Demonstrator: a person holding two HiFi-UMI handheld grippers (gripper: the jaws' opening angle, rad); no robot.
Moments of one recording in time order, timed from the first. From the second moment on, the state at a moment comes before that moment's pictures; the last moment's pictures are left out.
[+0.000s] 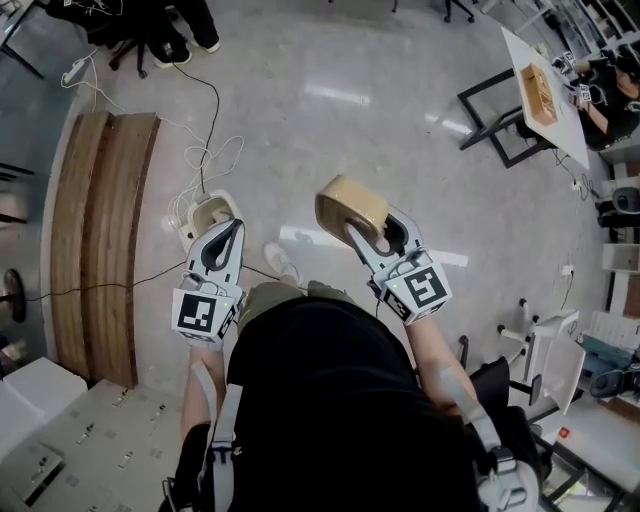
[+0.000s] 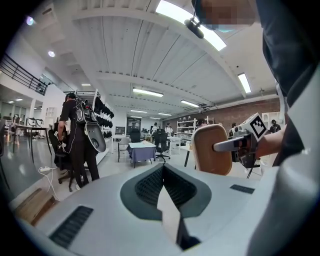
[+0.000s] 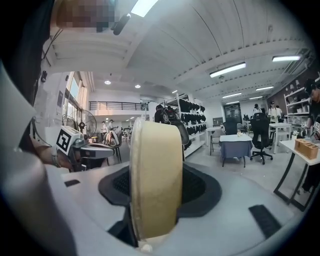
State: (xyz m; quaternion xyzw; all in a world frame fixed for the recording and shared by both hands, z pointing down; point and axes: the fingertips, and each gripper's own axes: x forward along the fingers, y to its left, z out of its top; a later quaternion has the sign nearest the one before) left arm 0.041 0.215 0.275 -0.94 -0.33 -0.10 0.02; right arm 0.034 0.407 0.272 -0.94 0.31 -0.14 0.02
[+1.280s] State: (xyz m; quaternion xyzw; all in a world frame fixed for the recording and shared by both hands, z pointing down) left arm 0.175 0.037 0.280 -0.99 -0.09 -0.11 -0.01; right arm 0.266 0.181 0.279 -0.81 0.56 -0.15 -0.01
